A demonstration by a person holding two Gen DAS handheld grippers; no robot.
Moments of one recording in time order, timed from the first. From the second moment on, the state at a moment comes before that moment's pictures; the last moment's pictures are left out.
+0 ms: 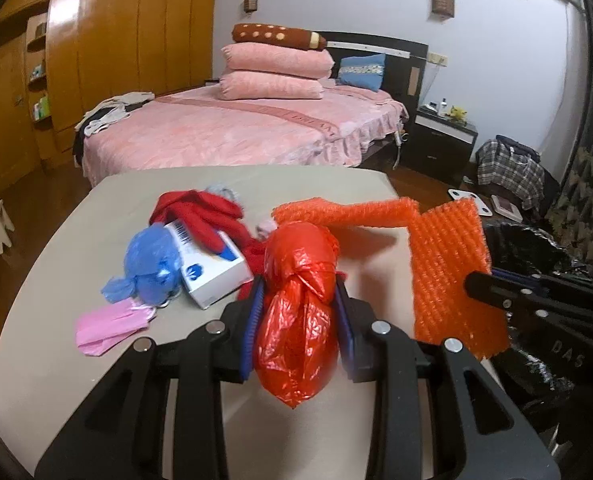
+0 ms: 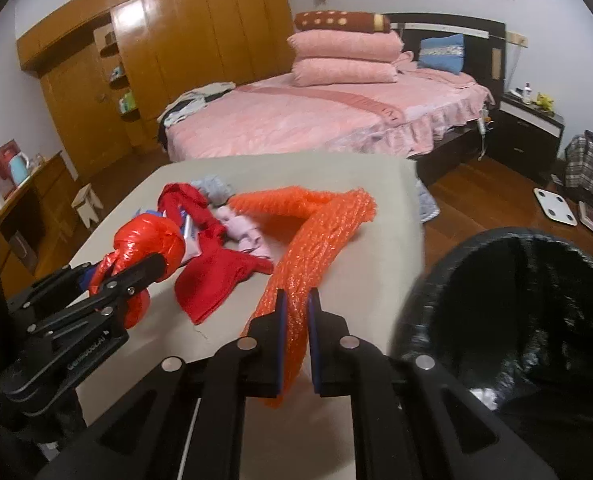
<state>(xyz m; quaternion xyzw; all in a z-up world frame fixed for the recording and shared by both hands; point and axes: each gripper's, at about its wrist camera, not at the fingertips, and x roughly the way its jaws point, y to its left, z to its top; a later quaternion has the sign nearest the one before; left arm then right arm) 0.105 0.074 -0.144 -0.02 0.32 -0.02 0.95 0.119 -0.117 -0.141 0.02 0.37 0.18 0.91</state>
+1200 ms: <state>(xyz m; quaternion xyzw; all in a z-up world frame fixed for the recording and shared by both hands) 0.141 -0.143 -0.154 0.01 0.33 -0.25 0.91 0.086 -0.341 -0.139 0.10 0.34 -0.08 0.93</state>
